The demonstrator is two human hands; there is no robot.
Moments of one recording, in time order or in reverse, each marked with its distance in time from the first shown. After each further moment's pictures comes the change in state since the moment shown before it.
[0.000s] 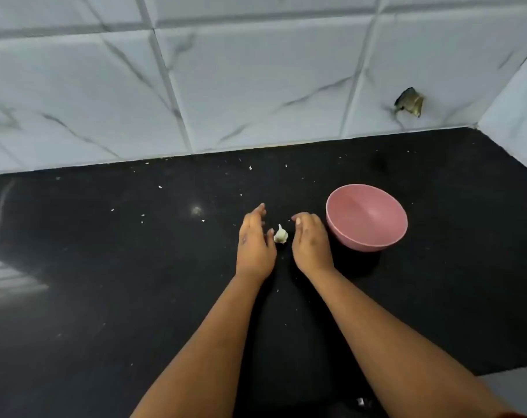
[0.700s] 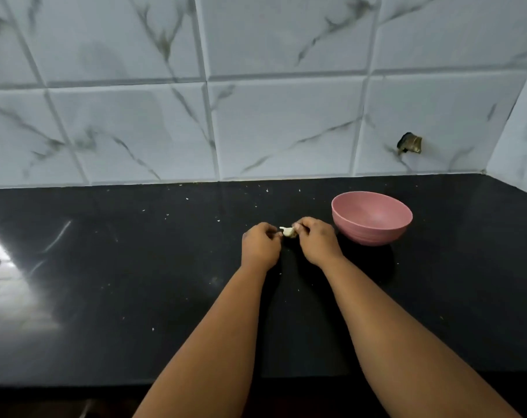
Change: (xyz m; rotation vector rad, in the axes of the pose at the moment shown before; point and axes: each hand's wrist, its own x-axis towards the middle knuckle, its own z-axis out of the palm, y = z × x) left_hand -0.019 -0.025 0.019 0.099 0.170 -0.078; right_hand -0.005 0.026 0.004 0.034 -0.033 -0.159
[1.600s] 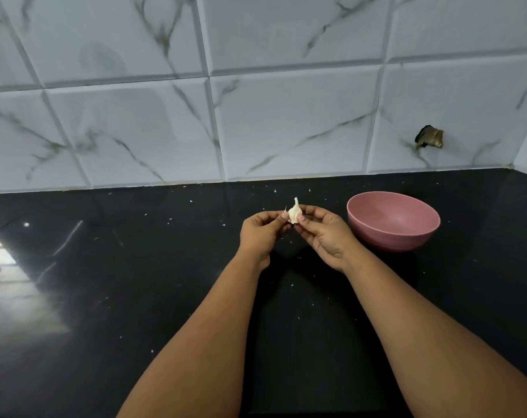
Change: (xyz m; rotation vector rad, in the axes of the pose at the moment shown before) left_hand 0.036 0.003 -0.009 -0.944 -0.141 -0.133; right_hand 0.022 -0.012 0.001 1.236 -0.247 0.259
